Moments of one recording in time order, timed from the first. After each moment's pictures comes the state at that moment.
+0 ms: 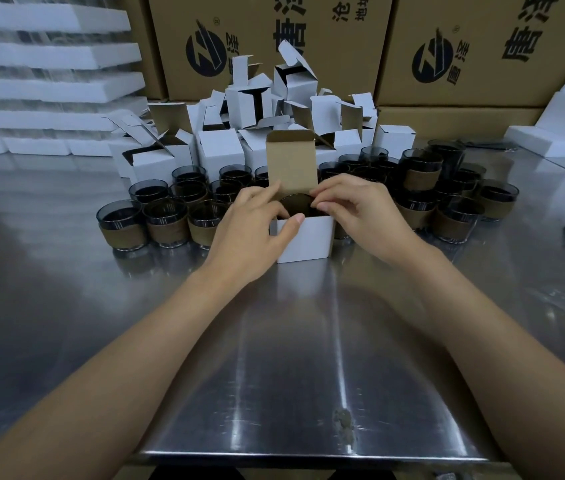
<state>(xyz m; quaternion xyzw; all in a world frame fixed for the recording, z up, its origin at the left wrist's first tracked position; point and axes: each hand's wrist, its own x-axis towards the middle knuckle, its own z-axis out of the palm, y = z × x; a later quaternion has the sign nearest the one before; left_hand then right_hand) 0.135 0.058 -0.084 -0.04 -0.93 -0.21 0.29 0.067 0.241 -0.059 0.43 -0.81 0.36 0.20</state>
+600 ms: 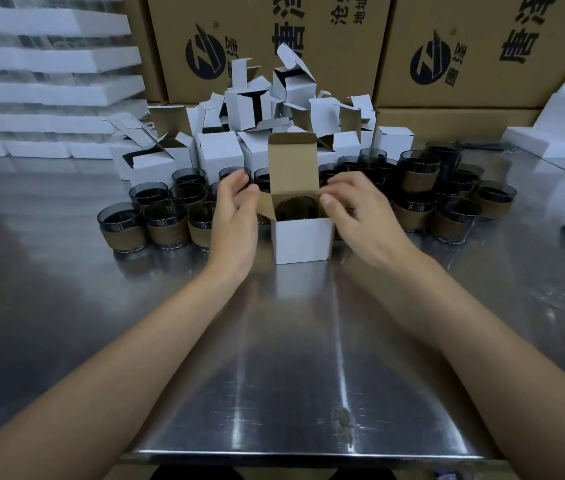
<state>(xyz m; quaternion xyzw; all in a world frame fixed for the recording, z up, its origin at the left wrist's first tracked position) 0.136 0.065 -0.078 0.06 -0.69 -0.66 0.31 0.079 0.240 -0.064 0.32 -0.87 0.35 0.17</state>
